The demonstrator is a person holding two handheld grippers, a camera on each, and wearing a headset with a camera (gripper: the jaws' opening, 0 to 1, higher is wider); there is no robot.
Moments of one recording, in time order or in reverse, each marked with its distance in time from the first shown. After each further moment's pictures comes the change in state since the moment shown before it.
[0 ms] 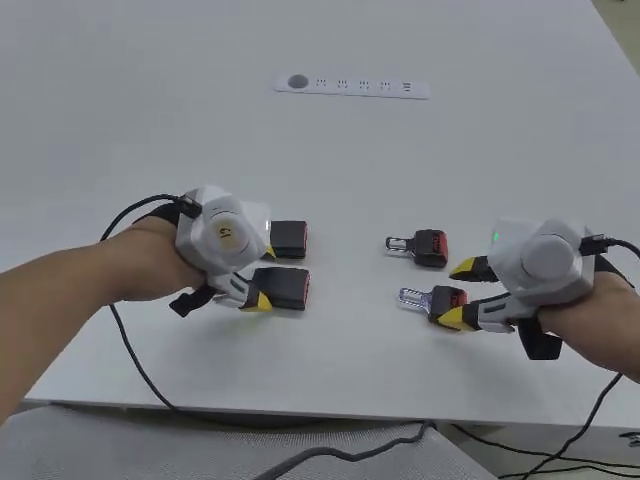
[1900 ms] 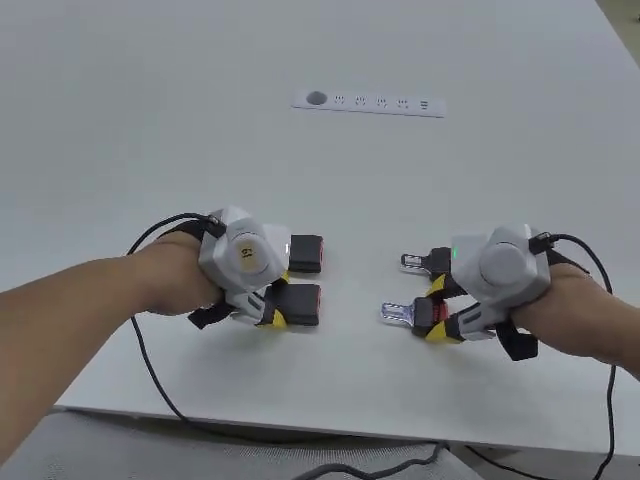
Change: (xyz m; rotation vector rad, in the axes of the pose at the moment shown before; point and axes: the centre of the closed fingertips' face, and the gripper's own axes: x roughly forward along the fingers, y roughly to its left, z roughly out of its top) left arm 0.007 -0.007 -0.008 0.002 0.008 -0.037; right arm 0.036 0.016 0.034 -0.179 0.053 0.154
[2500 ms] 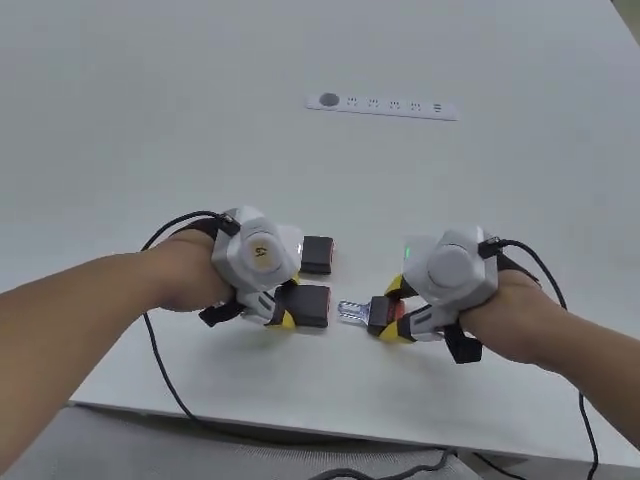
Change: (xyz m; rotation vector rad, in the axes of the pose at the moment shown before) left arm -0.003 -0.003 0.004 0.000 0.006 -0.012; right arm 0.031 0.004 0.062 -0.010 -0.058 -0.003
